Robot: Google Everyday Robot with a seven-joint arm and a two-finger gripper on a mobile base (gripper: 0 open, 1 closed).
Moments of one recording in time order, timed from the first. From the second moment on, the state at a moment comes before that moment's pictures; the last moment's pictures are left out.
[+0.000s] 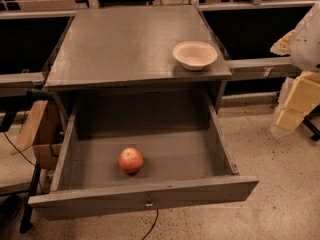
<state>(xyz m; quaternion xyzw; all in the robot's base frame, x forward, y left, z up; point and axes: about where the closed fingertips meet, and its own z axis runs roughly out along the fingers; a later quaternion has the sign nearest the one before) 0.438 -0.216 0.977 -0.60 0.78 -0.04 0.16</state>
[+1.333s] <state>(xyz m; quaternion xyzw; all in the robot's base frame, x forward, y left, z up) 0.499 -0.137 0.895 -0.48 0.85 0.07 0.21</state>
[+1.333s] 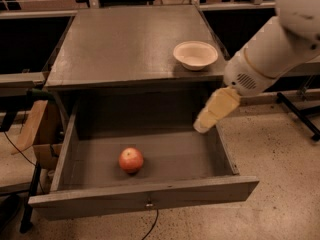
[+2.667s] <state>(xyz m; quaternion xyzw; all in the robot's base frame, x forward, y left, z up) 0.554 0.042 0.785 -0.45 0.82 0.17 0.30</state>
